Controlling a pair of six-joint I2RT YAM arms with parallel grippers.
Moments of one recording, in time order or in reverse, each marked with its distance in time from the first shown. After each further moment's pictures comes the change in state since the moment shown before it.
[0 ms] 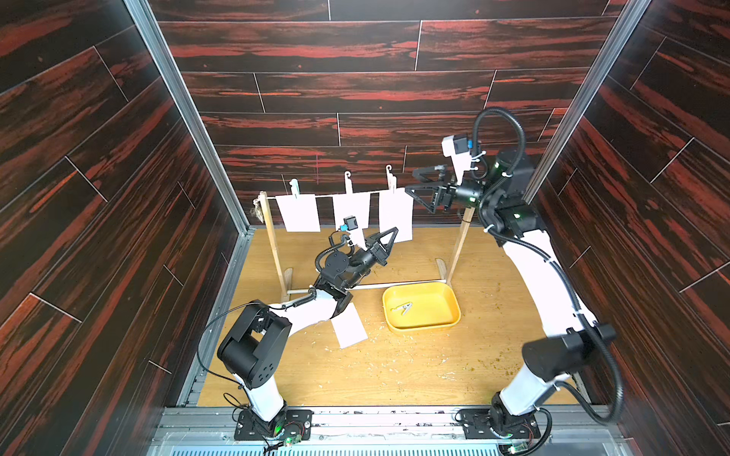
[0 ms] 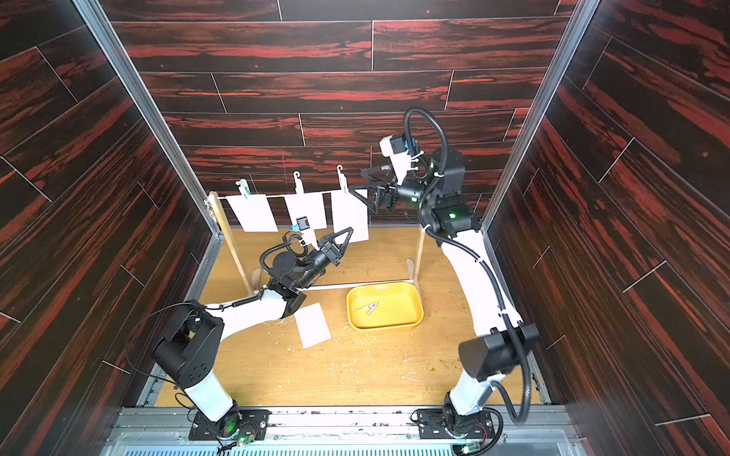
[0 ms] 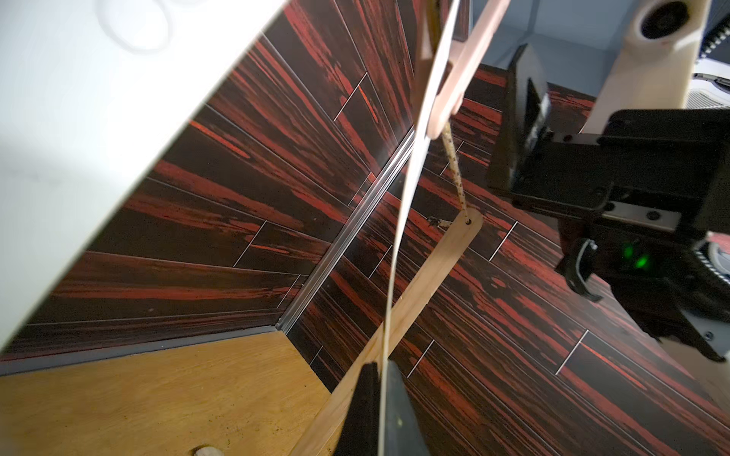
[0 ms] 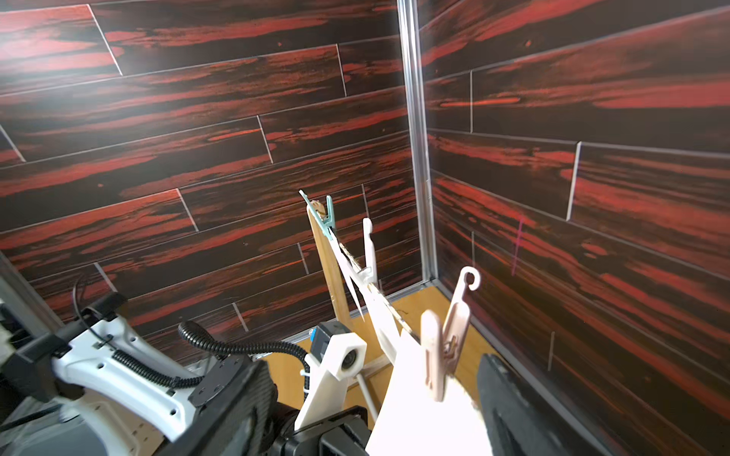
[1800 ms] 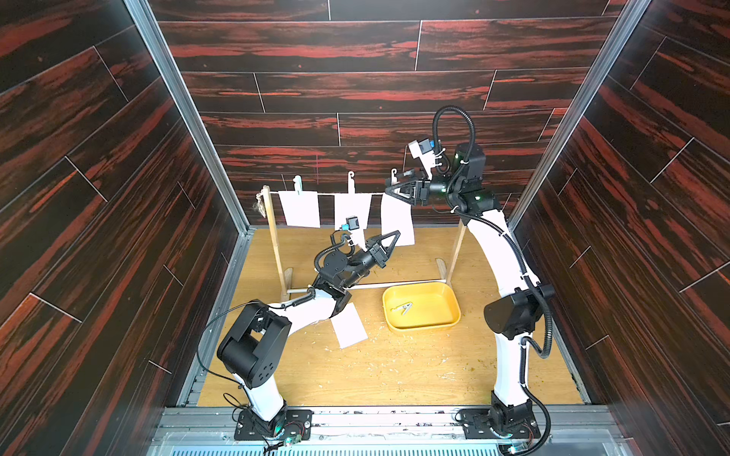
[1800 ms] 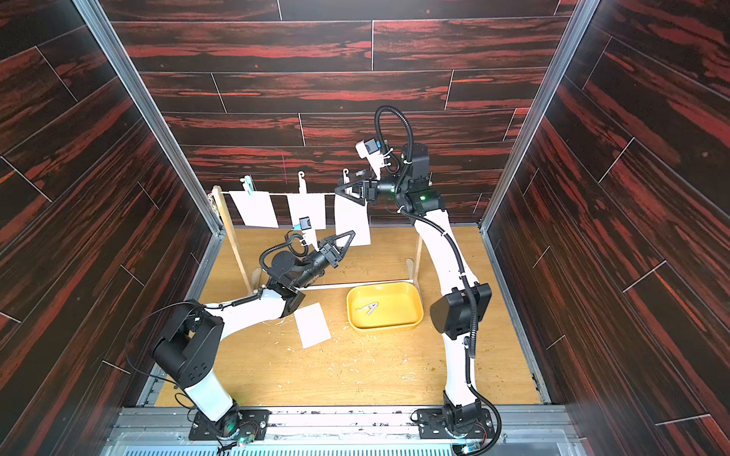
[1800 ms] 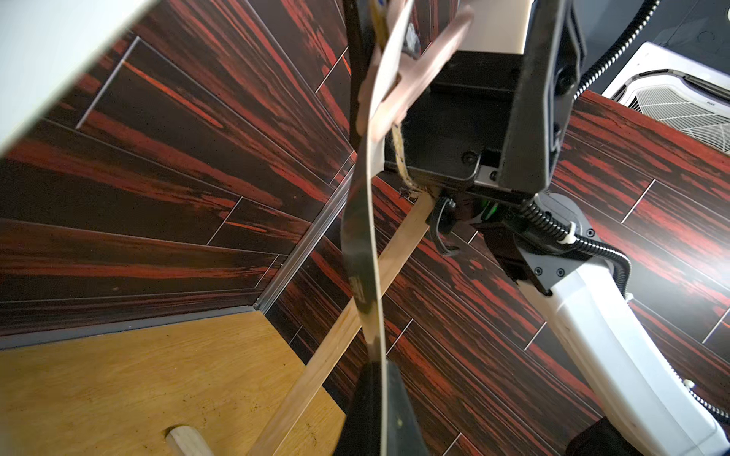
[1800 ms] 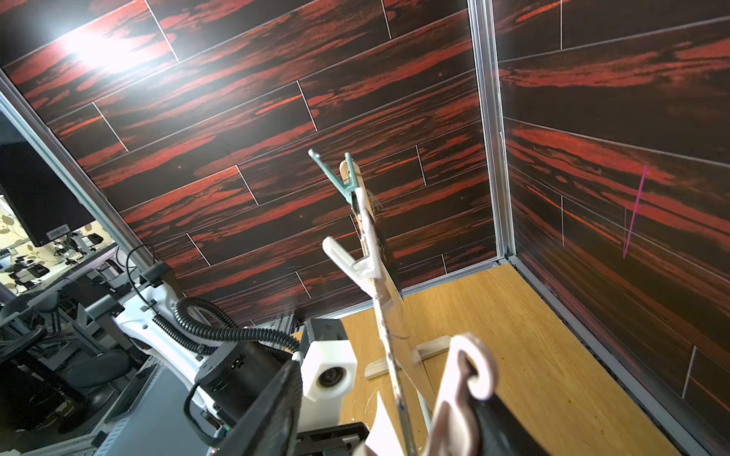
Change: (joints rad) left arm 0.017 0.001 -0.003 0.008 0.098 -0.060; right arm 0.032 0.383 0.397 -0.108 -0.234 0.049
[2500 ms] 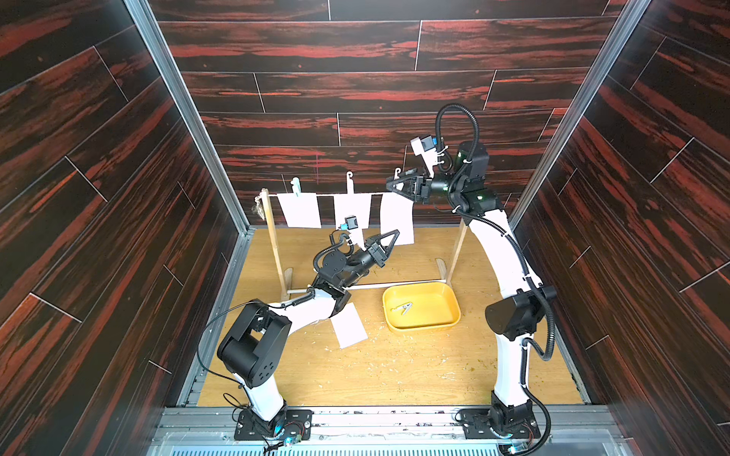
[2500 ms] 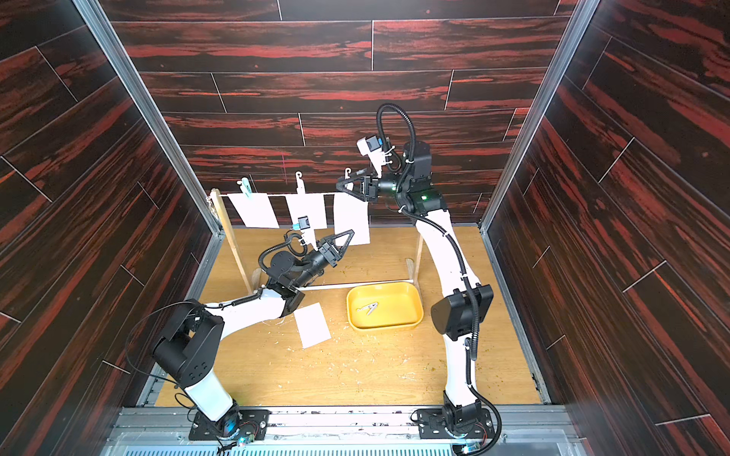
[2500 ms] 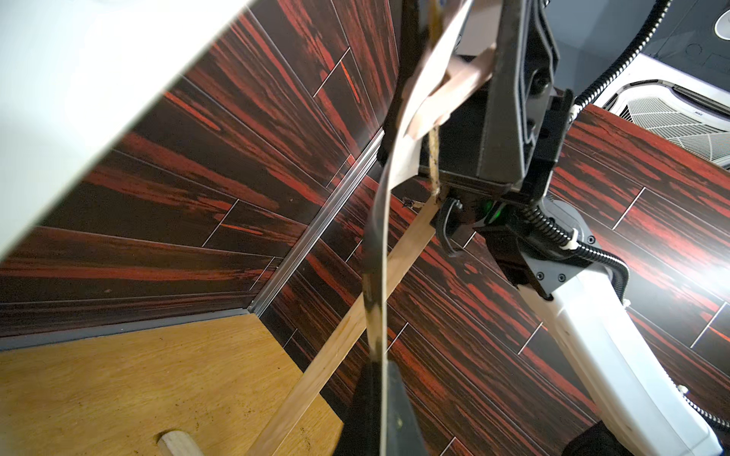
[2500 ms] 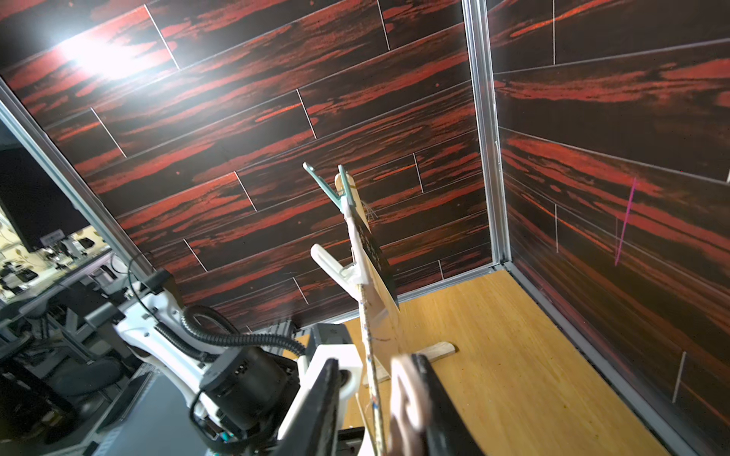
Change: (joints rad) left arm 0.002 0.006 0.000 0.018 0.003 -0.021; right arm -0.001 -0.019 0.003 -0.002 0.024 0.010
